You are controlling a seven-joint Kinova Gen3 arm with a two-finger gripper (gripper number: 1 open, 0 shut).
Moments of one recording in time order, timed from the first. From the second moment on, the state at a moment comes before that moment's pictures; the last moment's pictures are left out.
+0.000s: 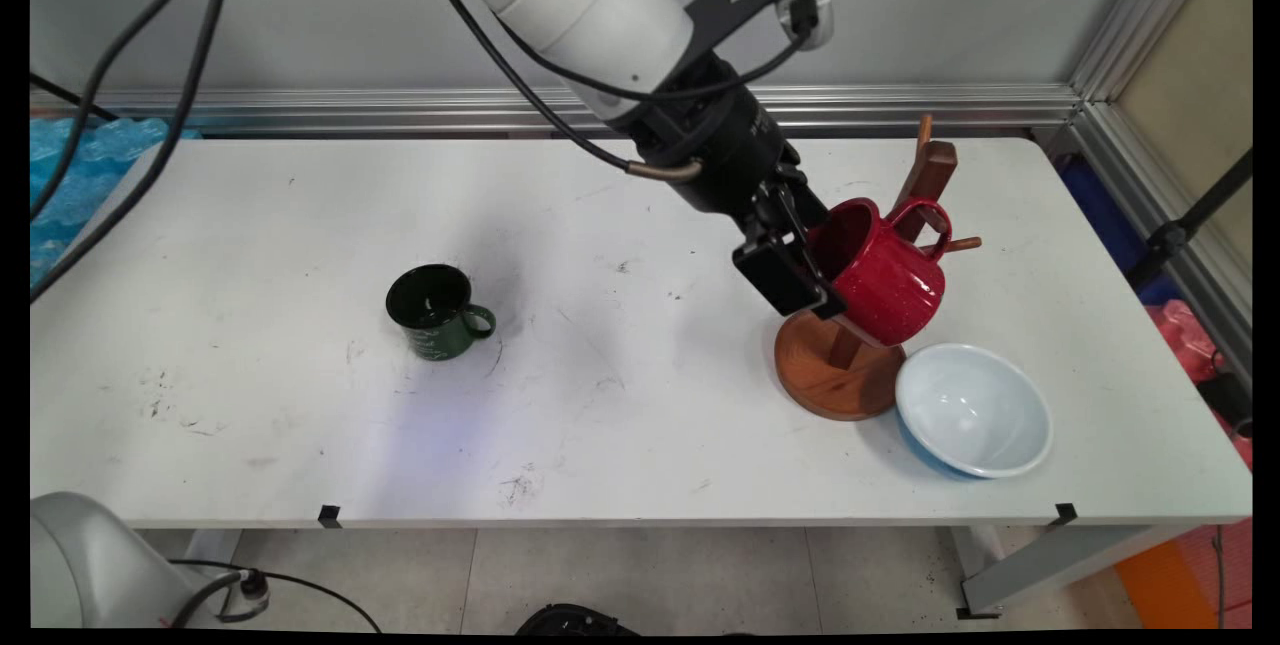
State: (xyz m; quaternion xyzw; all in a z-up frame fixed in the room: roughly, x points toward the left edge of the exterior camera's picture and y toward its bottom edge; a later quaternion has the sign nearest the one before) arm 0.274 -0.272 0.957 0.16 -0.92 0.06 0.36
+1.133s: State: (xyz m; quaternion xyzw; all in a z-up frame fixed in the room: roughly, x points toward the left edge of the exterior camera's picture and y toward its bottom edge) arm 0.255 -0.280 0.938 0.18 -0.91 0.03 0.36
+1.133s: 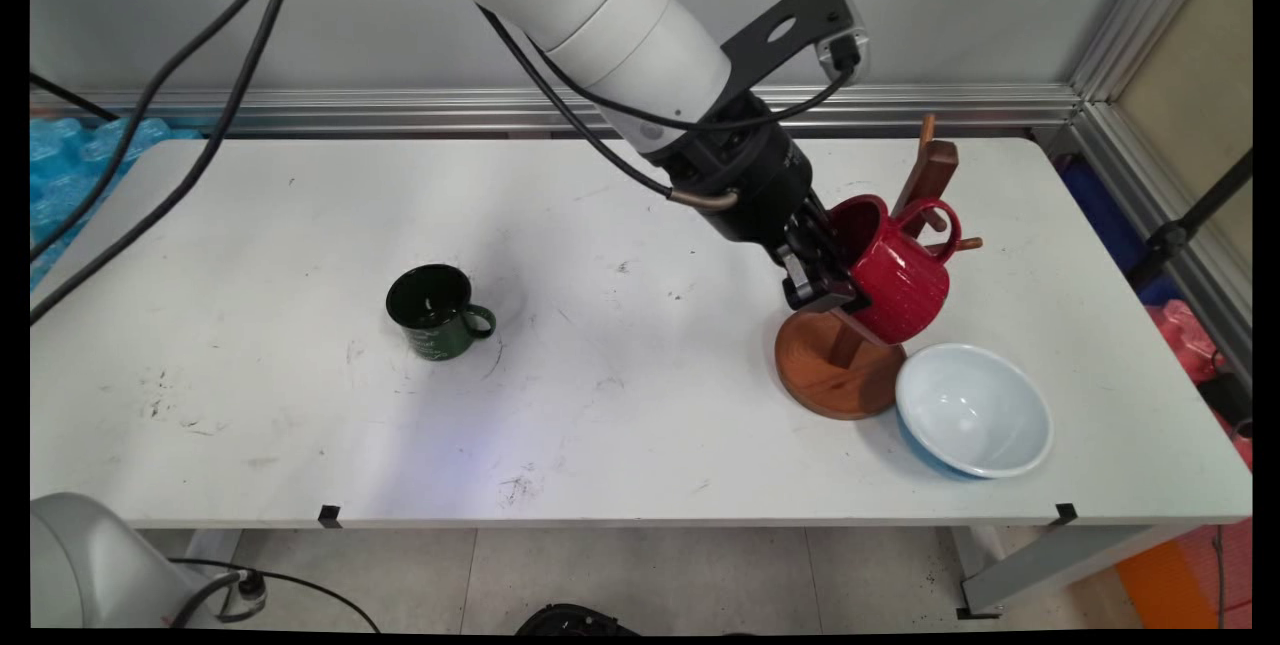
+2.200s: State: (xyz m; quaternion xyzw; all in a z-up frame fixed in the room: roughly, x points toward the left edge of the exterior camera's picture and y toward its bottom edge) arm 0.255 -0.259 0.961 0.18 -0.91 0.00 0.38
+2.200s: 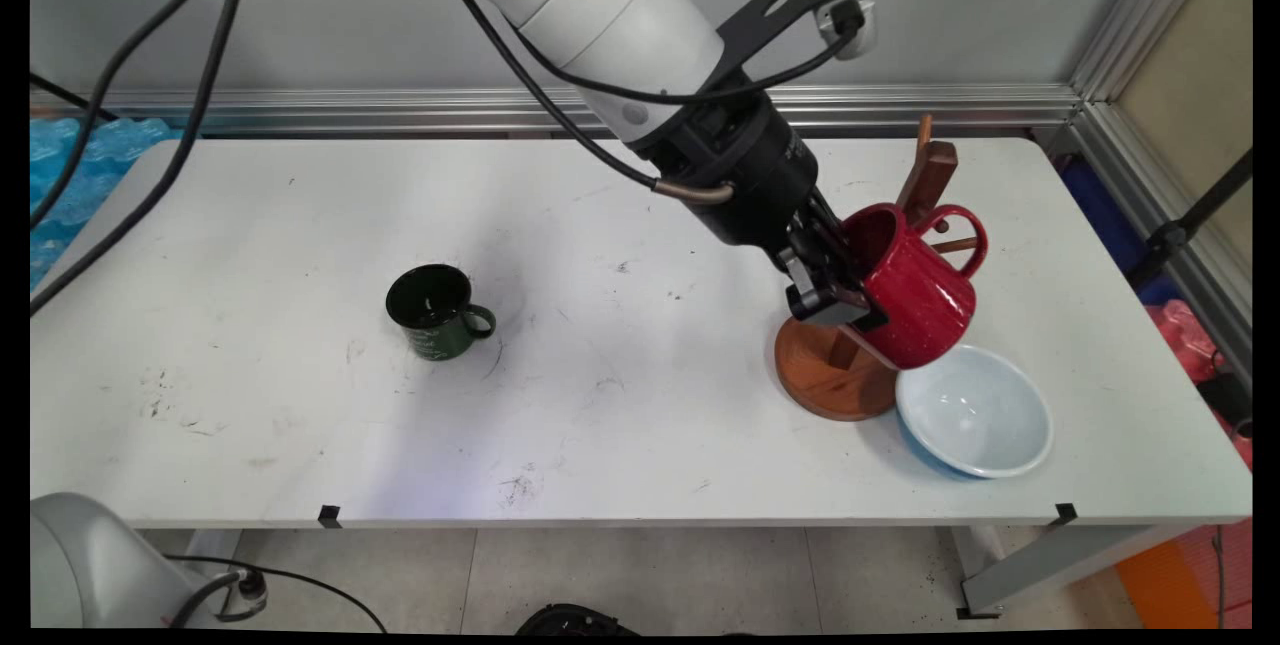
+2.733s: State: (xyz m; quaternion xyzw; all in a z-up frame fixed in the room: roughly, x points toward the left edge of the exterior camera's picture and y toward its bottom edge) arm 0.259 -0.235 0.973 0.16 -0.91 -0.02 0.38
